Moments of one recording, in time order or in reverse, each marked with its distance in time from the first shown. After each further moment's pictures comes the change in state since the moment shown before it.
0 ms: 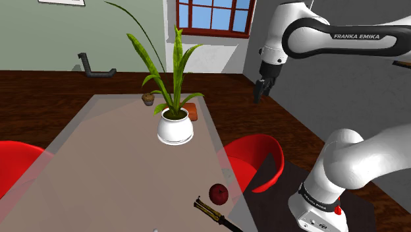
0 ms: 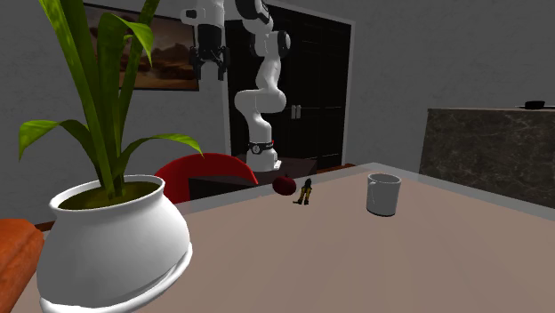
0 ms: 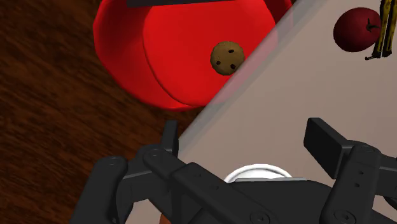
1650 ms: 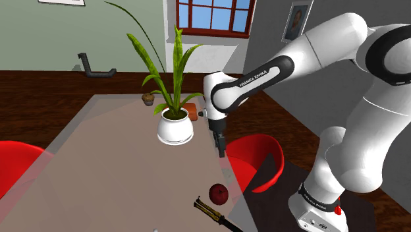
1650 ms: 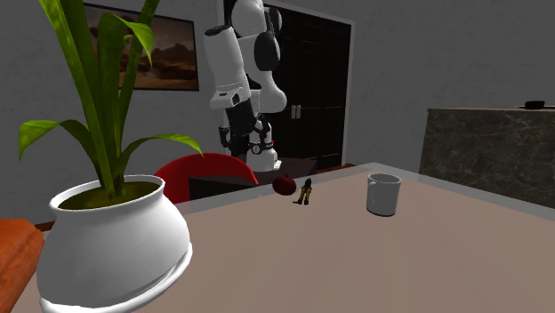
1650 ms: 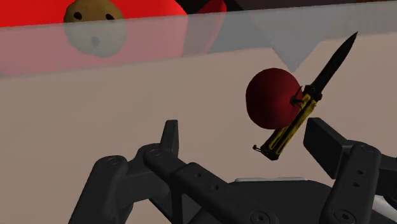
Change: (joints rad) arm 0.333 0.688 -0.039 0.046 0.289 0.311 -0.674
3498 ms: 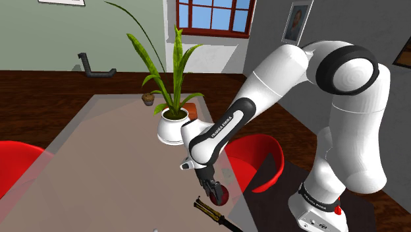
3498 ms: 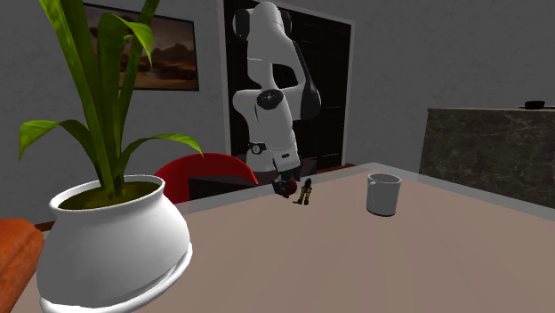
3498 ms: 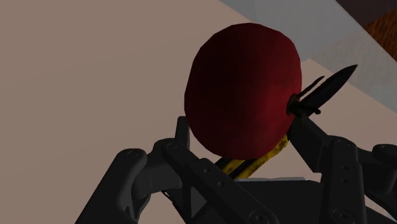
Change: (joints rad) arm 0.123 0.375 0.152 0.060 0.157 0.132 -0.356
